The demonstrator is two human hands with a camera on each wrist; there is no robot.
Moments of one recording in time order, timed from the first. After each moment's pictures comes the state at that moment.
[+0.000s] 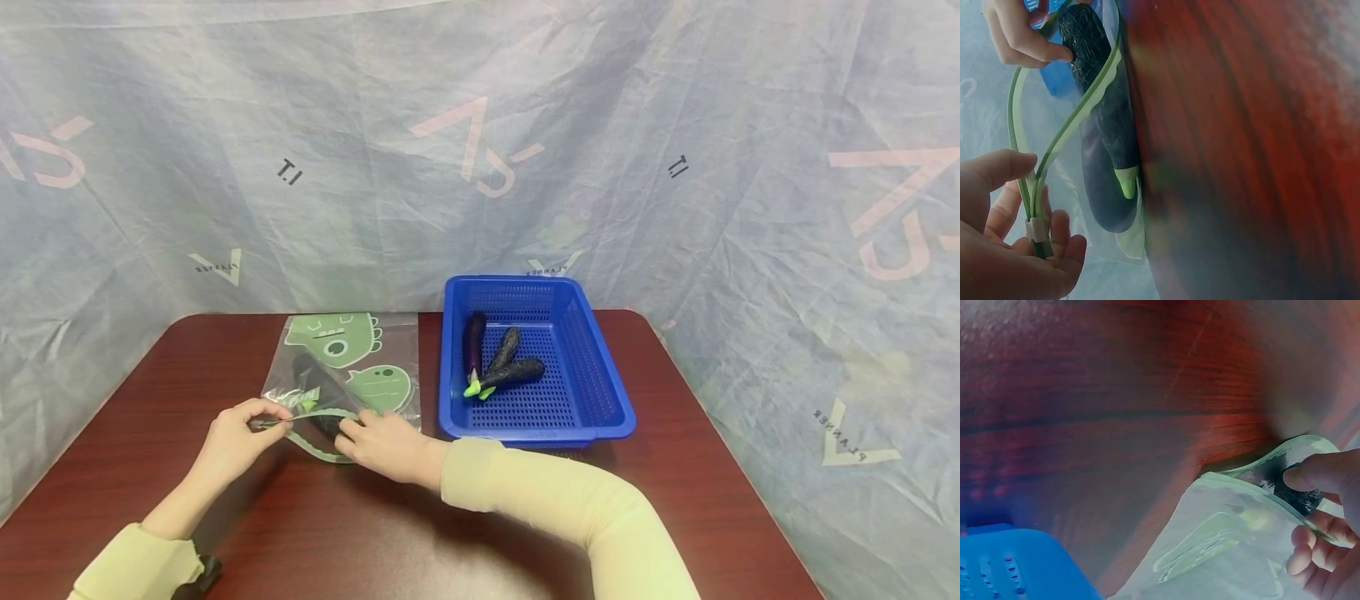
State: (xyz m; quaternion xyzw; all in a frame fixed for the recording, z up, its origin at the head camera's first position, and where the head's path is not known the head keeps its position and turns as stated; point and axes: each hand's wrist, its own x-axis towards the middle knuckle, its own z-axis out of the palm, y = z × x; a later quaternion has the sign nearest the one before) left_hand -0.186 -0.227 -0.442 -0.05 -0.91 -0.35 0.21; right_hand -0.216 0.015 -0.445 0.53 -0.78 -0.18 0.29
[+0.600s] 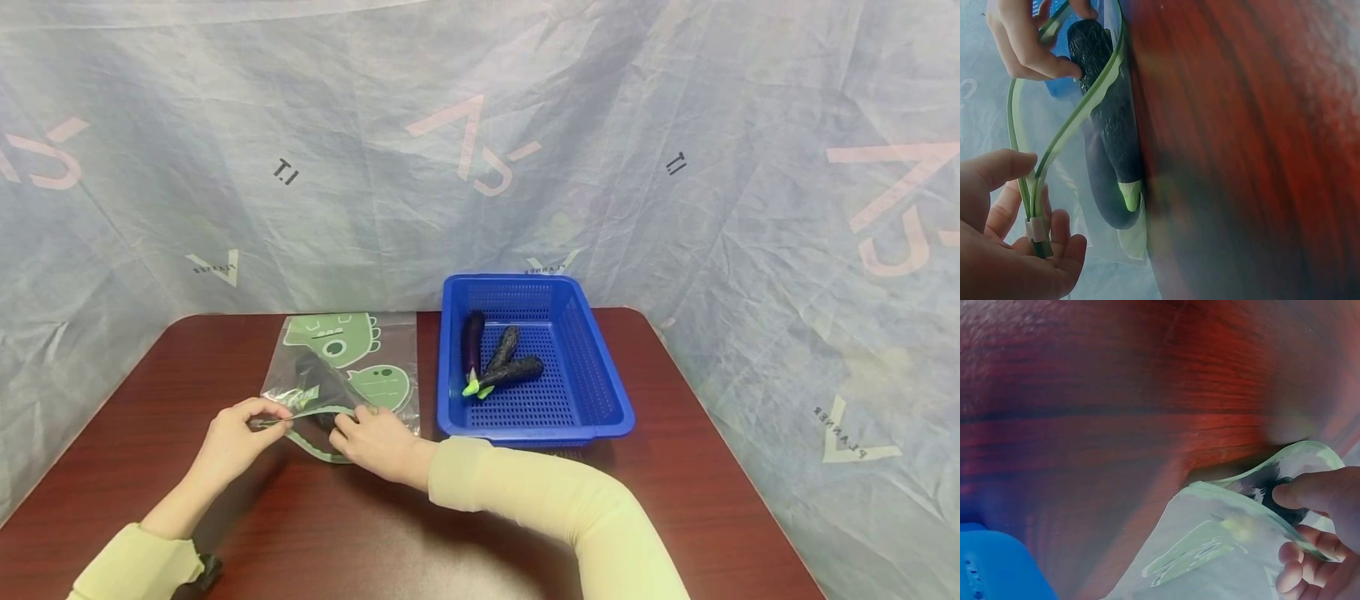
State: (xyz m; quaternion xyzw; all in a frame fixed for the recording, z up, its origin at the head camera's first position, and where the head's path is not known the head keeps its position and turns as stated) left_hand -0.187 -0.225 -0.441 -0.06 -0.91 -0.35 0.20; right_hand -0.217 0.005 -0.450 0.49 -0.79 -0.19 0.31
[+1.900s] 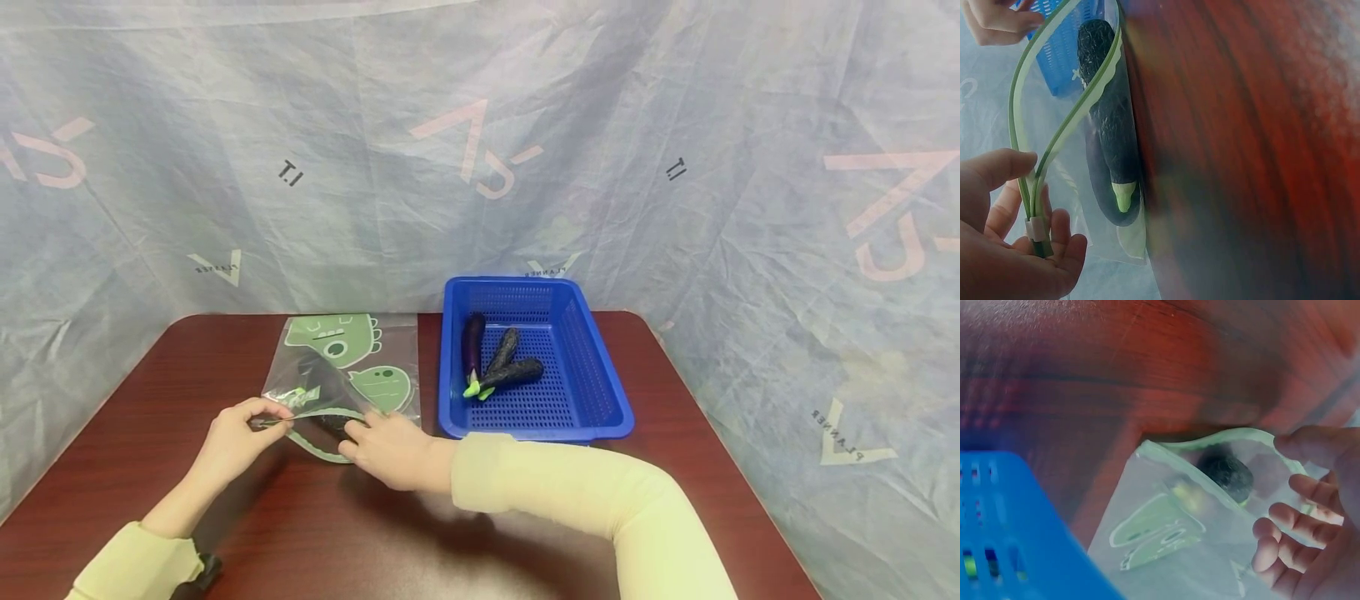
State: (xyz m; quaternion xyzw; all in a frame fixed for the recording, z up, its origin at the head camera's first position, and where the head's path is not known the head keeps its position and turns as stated) left_hand -0.185 -0.227 -0.440 -0.06 -0.91 -0.35 0.20; right_hand -0.194 0.028 -0.410 0.53 -0.79 -0.19 0.23
